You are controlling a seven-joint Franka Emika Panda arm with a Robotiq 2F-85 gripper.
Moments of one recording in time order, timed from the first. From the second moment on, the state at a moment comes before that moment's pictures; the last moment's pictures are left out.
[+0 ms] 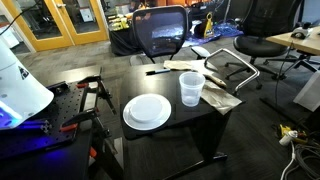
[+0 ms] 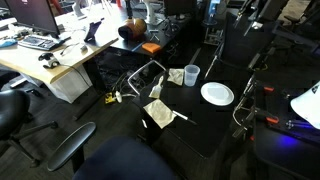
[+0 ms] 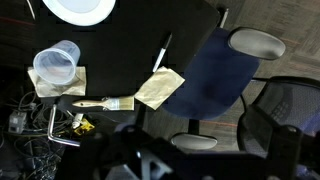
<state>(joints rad) 0.22 -0.63 0.07 -2.61 0.20 2.22 -0.10</state>
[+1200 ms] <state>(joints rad) 0.22 -0.13 0.21 -2.54 0.13 2.48 0.13</state>
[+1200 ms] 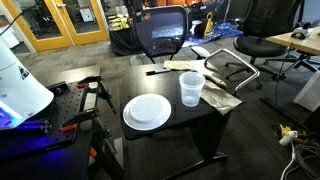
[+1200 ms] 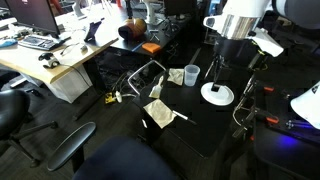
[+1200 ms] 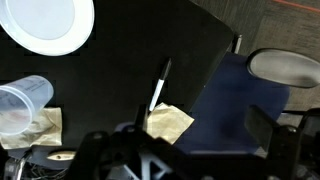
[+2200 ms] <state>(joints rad) 0.22 0.27 0.17 -2.41 -0.09 2.76 0.42</state>
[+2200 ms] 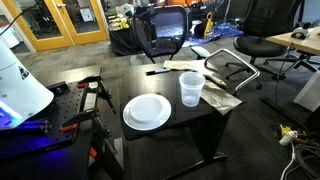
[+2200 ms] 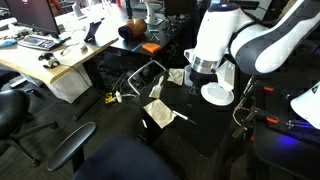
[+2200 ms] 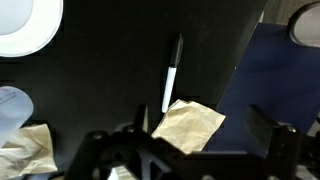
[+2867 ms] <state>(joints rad) 0.26 0.32 0.12 -2.39 -0.09 2.77 0.42</state>
